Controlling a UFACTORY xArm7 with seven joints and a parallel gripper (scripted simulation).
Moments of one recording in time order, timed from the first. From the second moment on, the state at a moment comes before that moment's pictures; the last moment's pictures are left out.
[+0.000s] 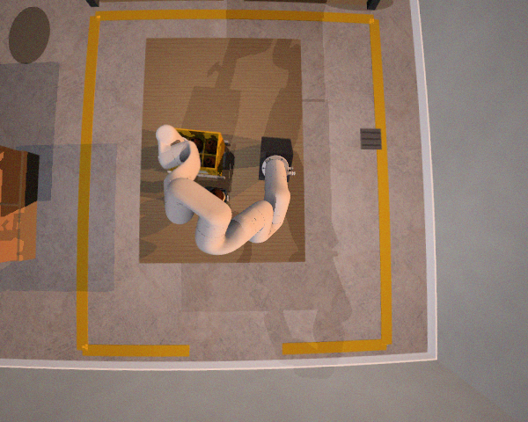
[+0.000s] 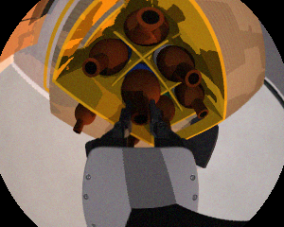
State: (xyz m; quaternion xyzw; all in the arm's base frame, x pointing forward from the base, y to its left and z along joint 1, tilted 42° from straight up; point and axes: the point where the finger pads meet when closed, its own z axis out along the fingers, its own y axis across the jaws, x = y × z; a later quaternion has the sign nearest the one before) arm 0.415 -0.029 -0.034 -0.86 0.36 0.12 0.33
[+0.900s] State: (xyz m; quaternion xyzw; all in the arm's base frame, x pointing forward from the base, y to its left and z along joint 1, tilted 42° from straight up) arm 0.416 -0.027 -0.037 -0.86 0.36 0.12 0.33
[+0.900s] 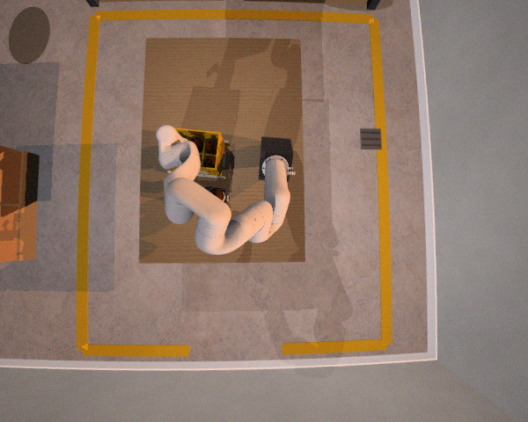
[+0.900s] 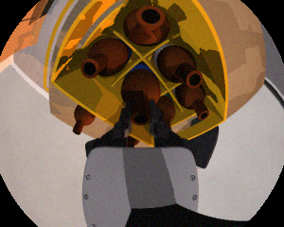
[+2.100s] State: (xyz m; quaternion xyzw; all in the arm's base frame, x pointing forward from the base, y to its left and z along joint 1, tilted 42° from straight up) arm 0.416 -0.018 -0.047 -0.86 0.36 0.12 0.33
